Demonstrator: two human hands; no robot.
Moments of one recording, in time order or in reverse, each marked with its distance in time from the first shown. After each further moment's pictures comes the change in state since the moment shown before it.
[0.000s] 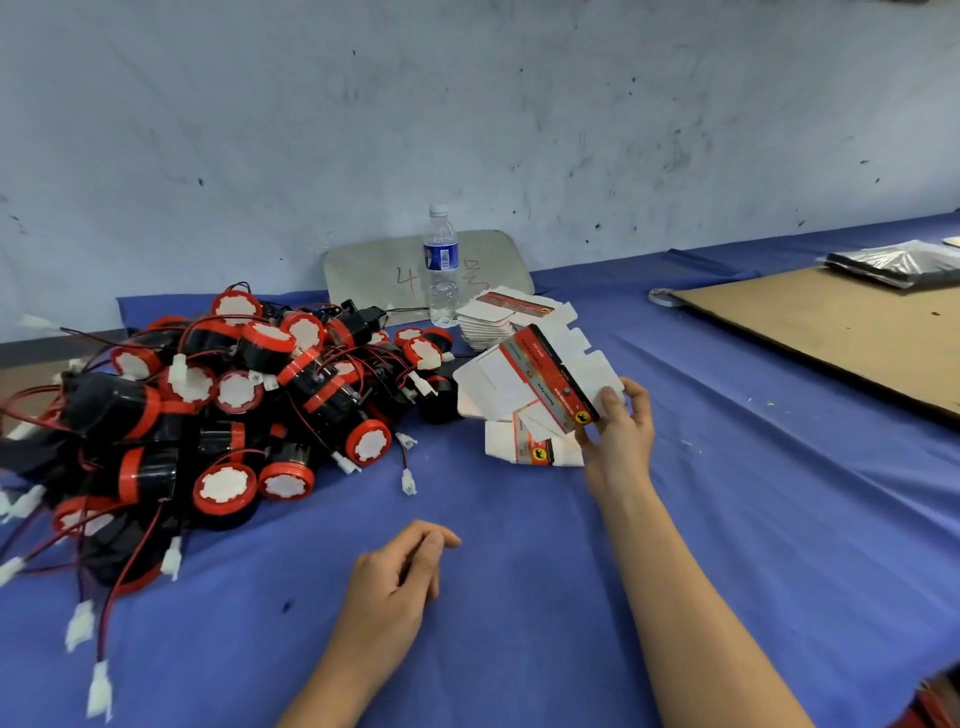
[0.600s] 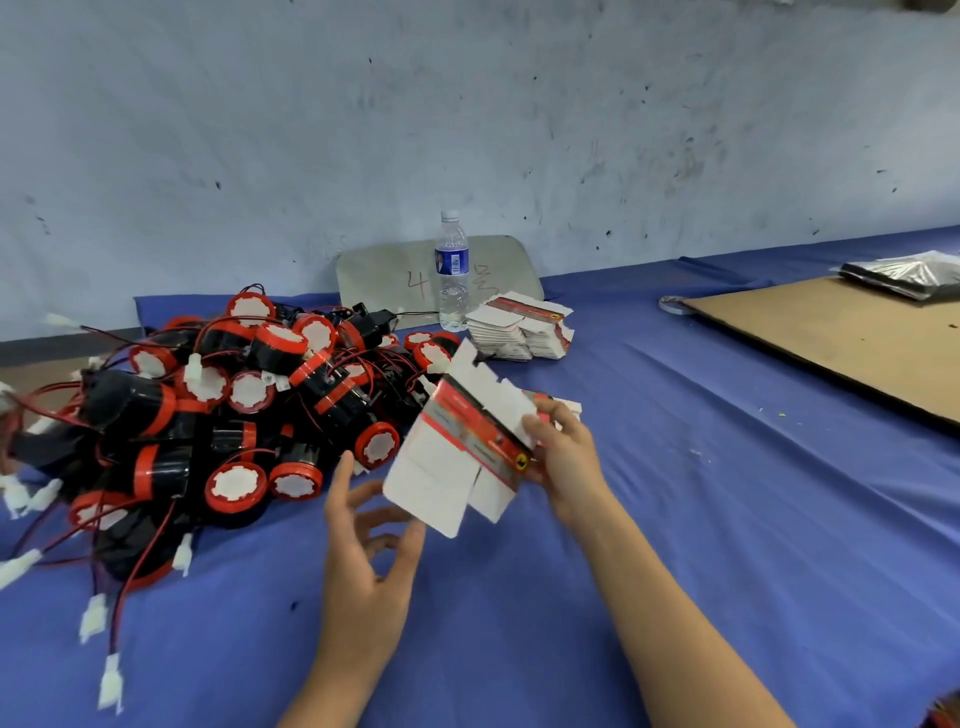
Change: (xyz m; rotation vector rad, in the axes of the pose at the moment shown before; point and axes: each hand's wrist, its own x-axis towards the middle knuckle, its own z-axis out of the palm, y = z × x) left_hand 0.003 0.007 -0.005 -0.225 0.349 0.059; right_hand -0.039 0.013 0.028 -0.314 -0.371 0.184
